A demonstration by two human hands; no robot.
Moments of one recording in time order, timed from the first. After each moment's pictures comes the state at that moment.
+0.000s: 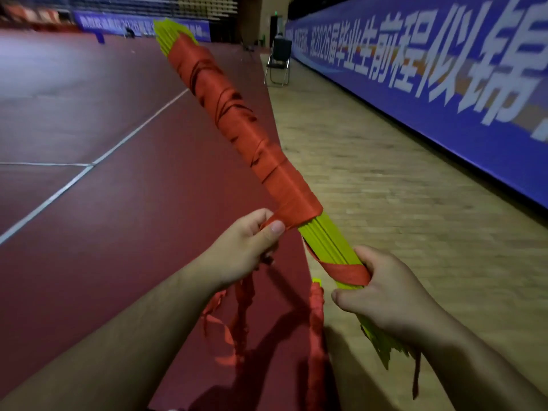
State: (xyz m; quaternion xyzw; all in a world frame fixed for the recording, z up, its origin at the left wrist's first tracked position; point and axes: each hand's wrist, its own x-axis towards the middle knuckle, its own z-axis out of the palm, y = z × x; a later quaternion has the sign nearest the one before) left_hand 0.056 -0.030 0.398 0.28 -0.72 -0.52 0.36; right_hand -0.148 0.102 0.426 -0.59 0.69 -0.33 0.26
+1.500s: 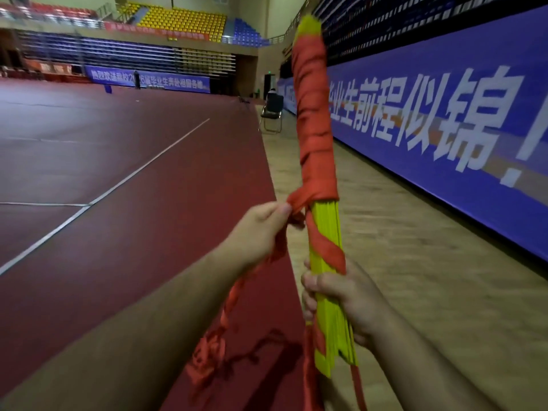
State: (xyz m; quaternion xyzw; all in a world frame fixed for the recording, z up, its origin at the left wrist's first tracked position) left_hand 0.026 -0.049 0.478 0.25 -0.74 -0.44 0.44; right_hand -0.121 0.068 0.452 -0.45 0.41 -0.57 0.56
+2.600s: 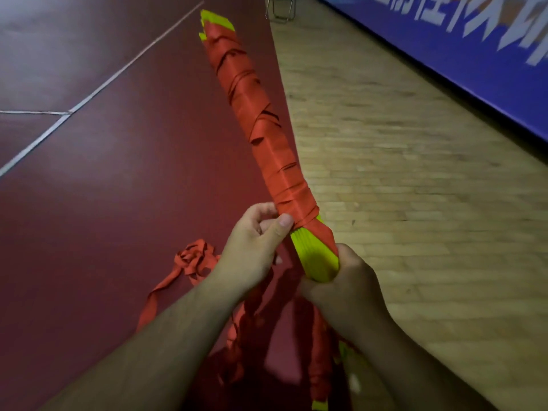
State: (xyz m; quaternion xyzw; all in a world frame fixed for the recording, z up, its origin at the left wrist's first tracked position) left_hand 0.010 -0.060 0.293 0.39 -0.59 -0.56 0.43; right_hand -0.125 0.020 0.283 -0.48 0.77 -0.34 0.24
